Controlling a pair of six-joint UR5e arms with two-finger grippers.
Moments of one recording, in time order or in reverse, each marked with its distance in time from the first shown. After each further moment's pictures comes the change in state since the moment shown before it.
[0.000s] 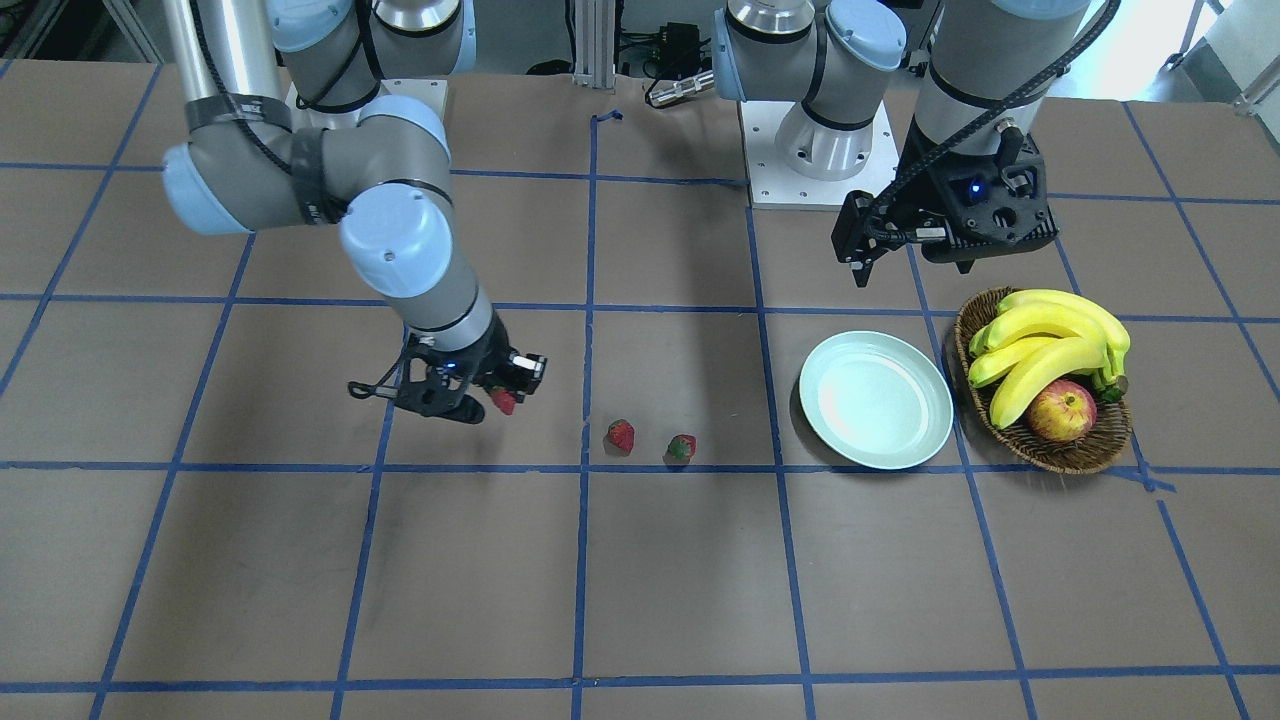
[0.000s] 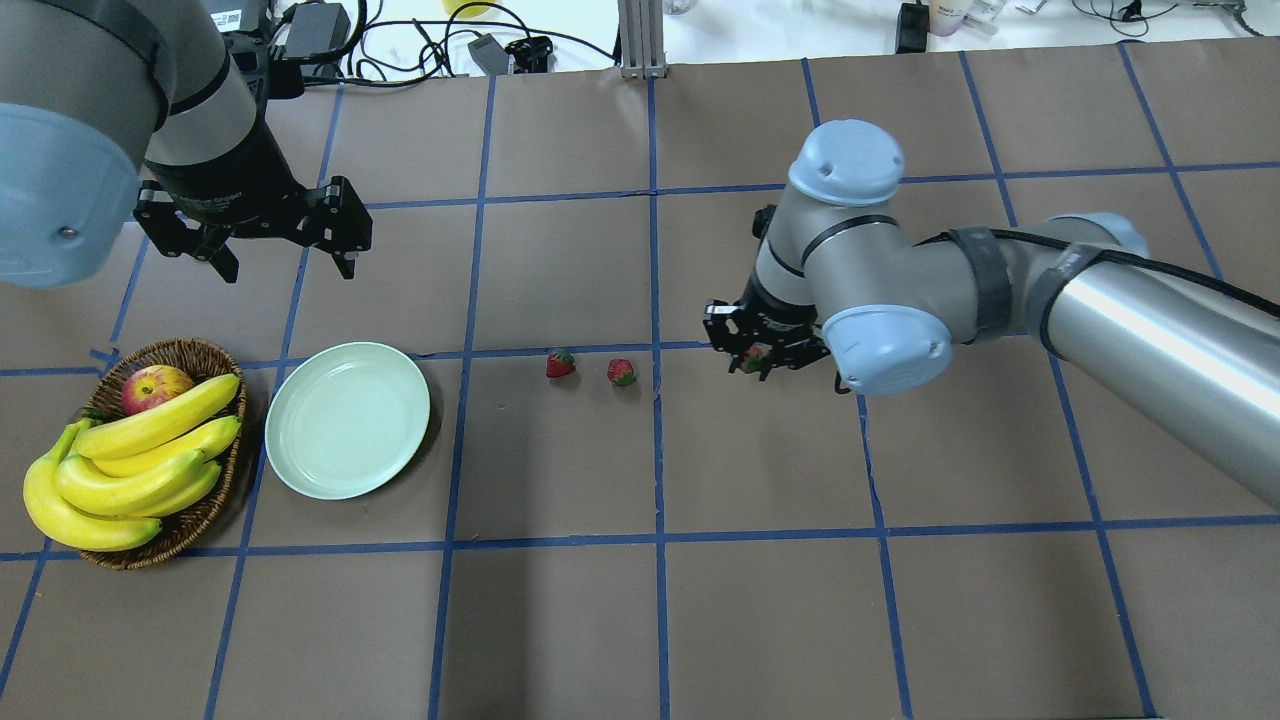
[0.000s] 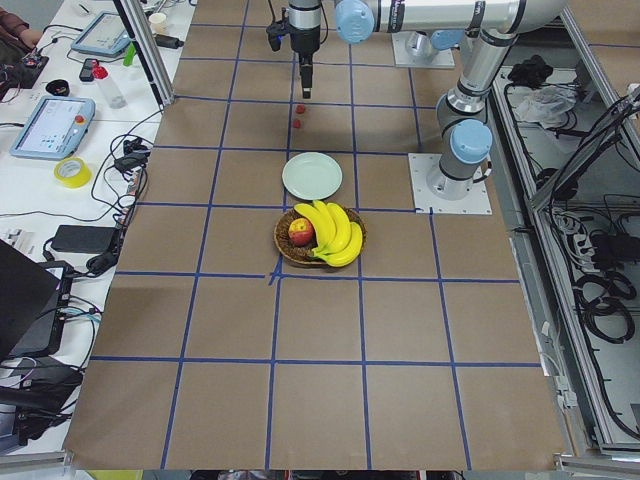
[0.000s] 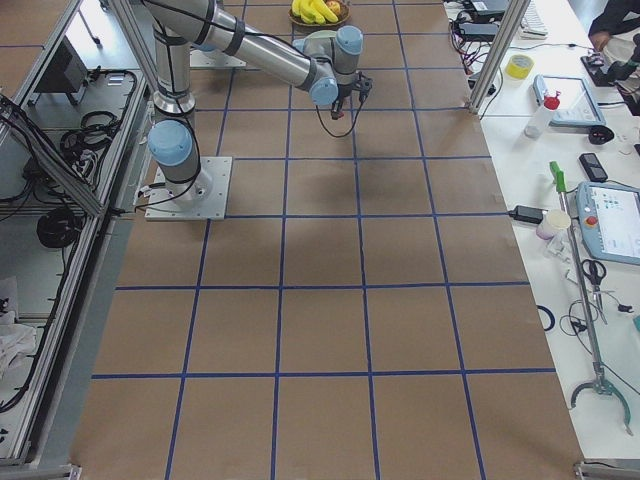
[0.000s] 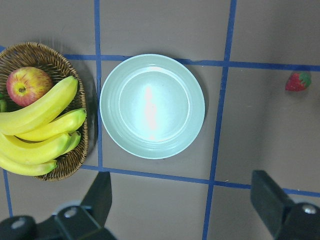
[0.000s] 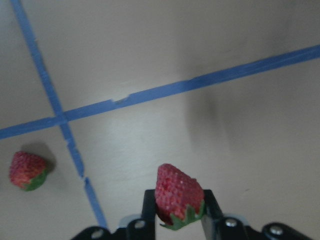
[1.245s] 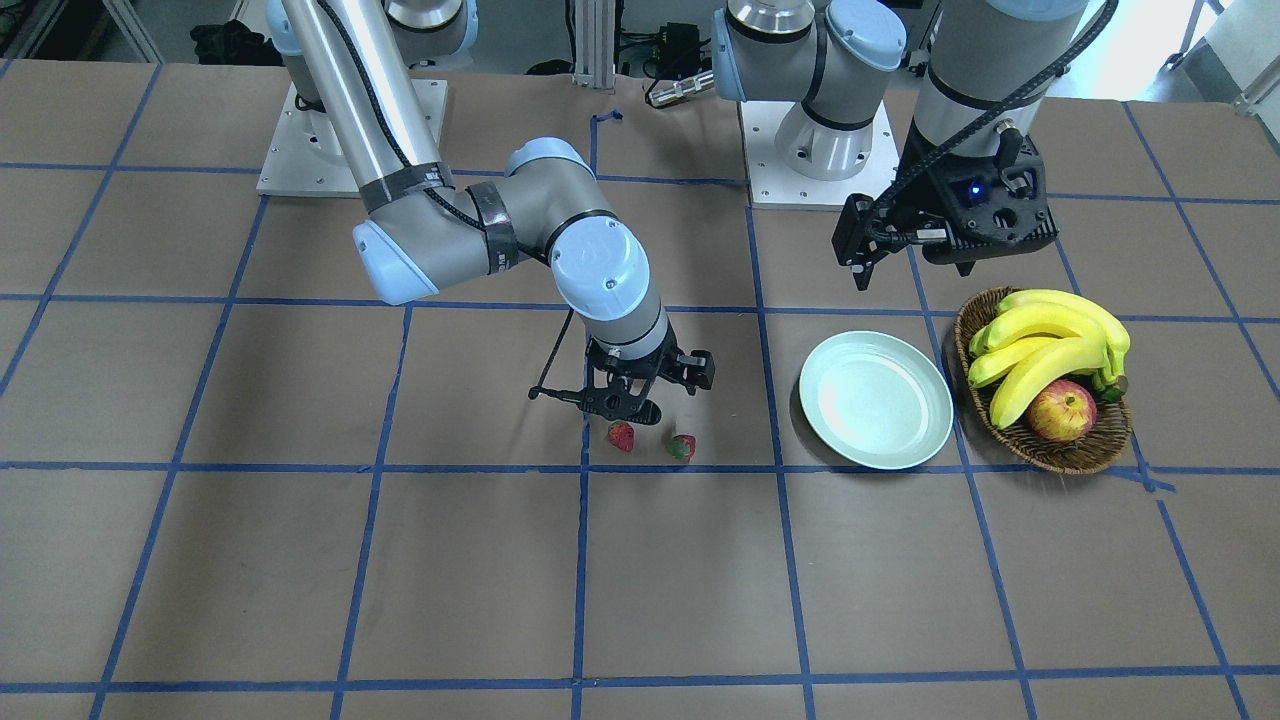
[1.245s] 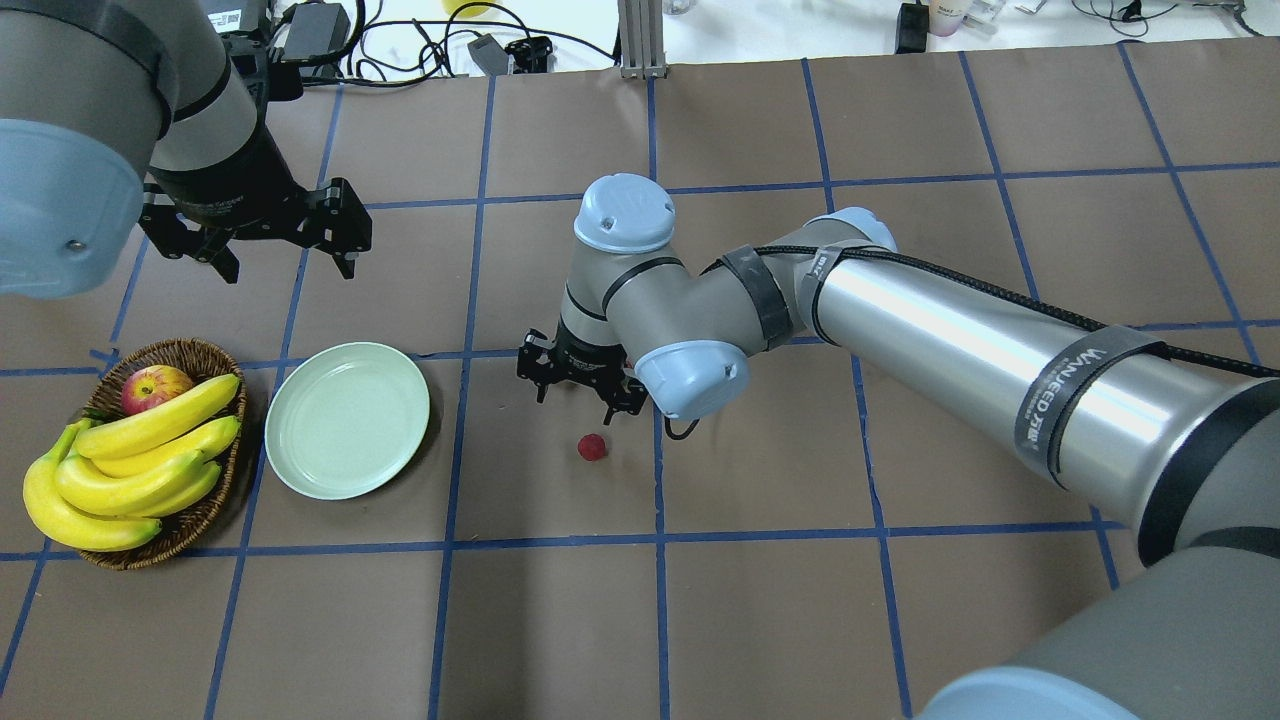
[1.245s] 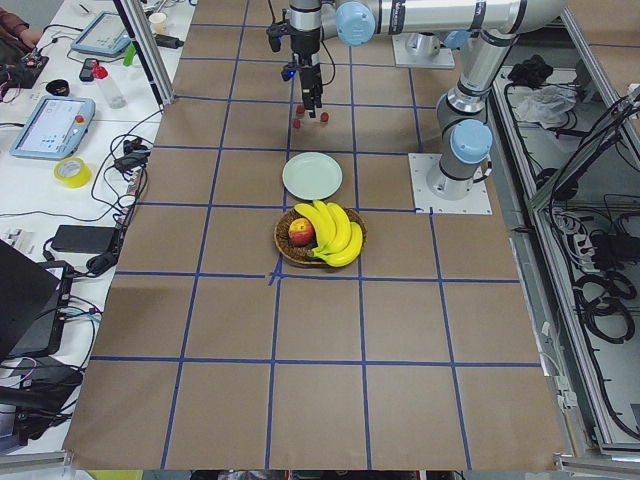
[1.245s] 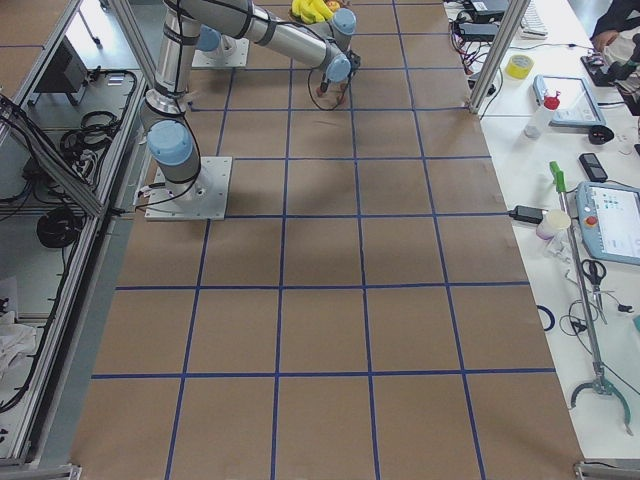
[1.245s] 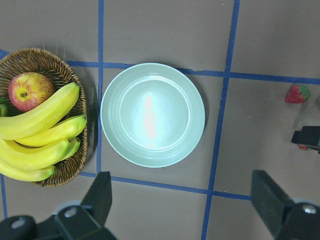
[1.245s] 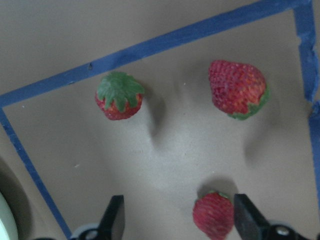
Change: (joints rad) left arm 0.002 0.006 -0.016 0.017 0.002 -0.002; right arm 0.217 0.167 -0.170 -0.030 0.095 0.231
